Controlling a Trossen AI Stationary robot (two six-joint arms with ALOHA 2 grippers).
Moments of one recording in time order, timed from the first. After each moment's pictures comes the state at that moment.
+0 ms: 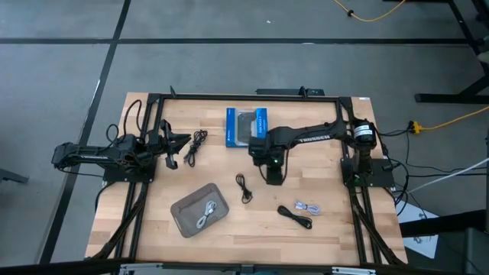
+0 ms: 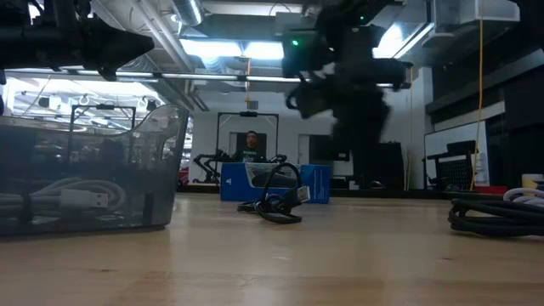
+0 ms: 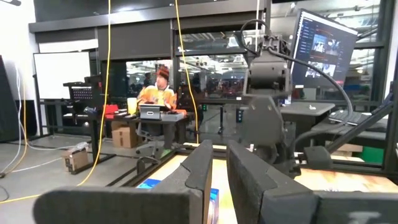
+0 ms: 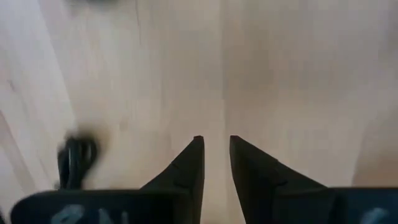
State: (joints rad) left arm 0.03 0.14 0.01 0.43 -0.28 0.06; right arm -0.05 1.95 1.42 -1.06 -0.25 0.02
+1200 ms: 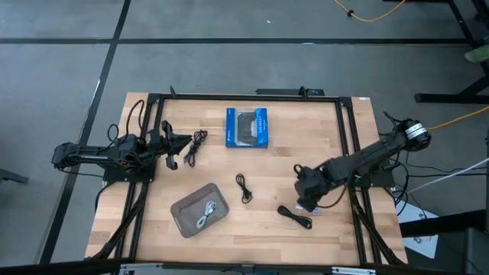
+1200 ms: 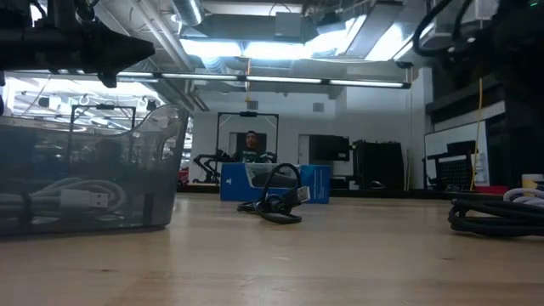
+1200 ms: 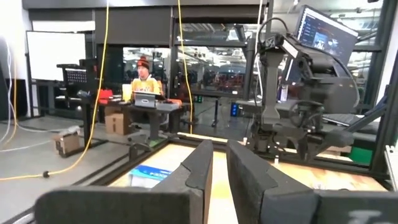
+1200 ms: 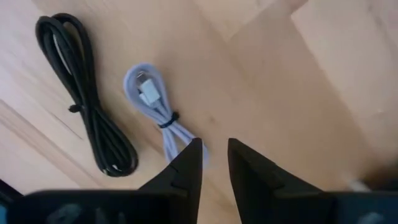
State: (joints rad) left arm 0.03 0.14 0.01 0.40 -0.28 -0.03; right arm 0.44 1.41 0.93 -1.01 -0.07 1.17
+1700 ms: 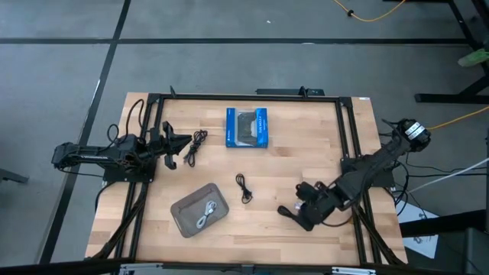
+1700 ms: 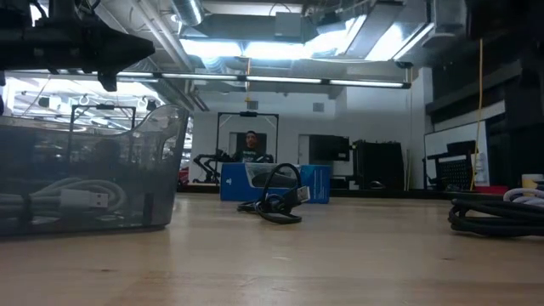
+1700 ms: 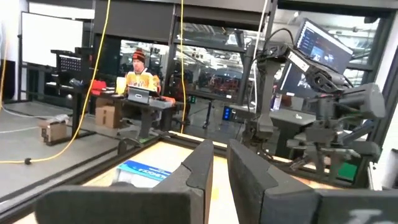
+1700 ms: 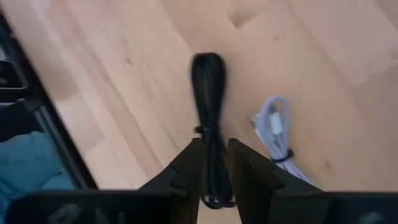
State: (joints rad) left arm 0.03 0.14 0.01 0.40 -0.27 -0.14; right arm 0.68 1.41 0.92 -0.68 0.18 1.28
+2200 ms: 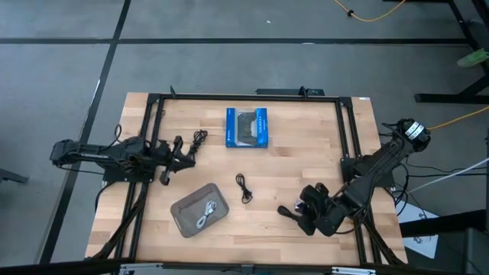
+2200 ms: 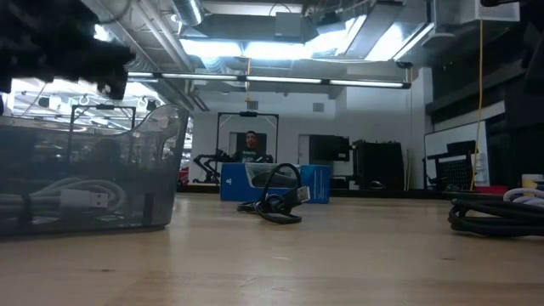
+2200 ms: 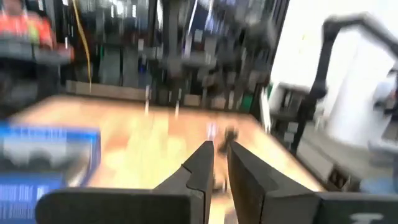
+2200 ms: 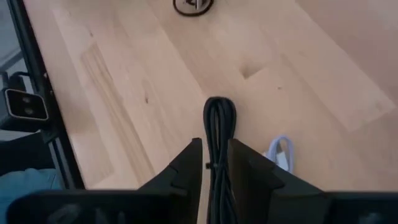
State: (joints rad) left arm 0.00 0.20 0.01 0.24 0.14 -0.18; right arm 0.80 1.41 0.92 -0.64 0.45 1.32
